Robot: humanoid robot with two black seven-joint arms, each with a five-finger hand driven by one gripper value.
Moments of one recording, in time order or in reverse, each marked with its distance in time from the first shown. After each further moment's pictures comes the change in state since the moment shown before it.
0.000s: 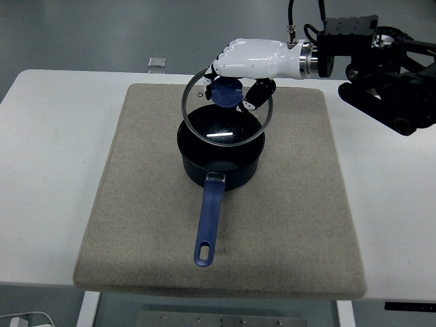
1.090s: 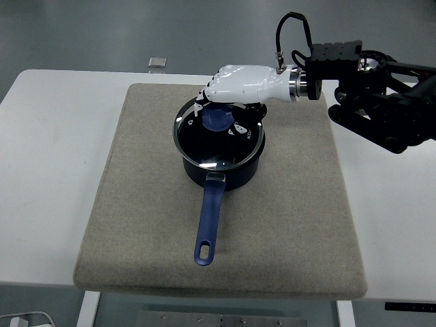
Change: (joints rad) left arm 0.000 0.000 0.000 0.000 0.000 0.000 0.000; right arm -0.046 0.013 -0.007 0.077 -0.011 -0.011 0.000
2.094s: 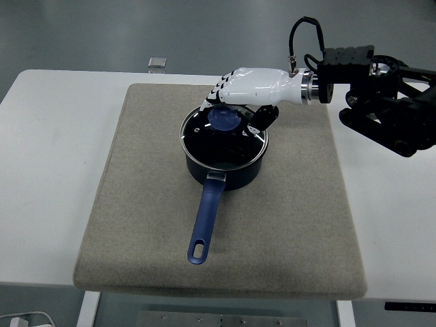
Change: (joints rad) left arm 0.000 0.000 0.000 0.000 0.000 0.000 0.000; right arm -0.032 -0.034 -0.005 0.000 -0.007 -0.009 0.000
